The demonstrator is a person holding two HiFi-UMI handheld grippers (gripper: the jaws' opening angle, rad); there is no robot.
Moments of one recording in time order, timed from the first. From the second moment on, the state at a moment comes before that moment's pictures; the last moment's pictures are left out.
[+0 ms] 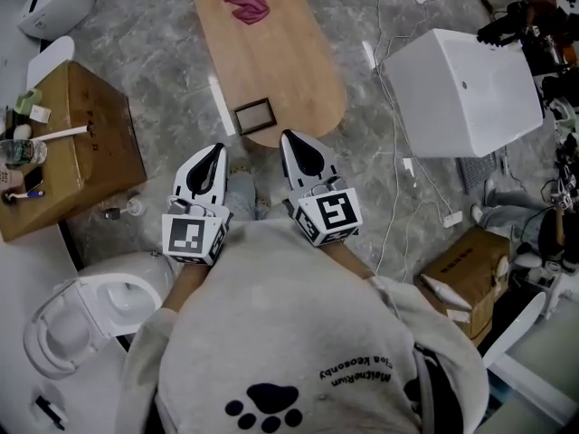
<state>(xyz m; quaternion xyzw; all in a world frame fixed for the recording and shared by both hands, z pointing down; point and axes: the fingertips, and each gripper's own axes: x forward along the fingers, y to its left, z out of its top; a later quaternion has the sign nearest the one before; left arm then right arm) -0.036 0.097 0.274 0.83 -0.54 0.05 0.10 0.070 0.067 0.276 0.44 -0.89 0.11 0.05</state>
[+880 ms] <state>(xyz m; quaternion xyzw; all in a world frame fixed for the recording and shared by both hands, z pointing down) -0.053 -0.019 0.299 0.88 -0.45 0.05 0.14 0.043 -0.027 0.282 0.50 -0.86 0.11 0.10</state>
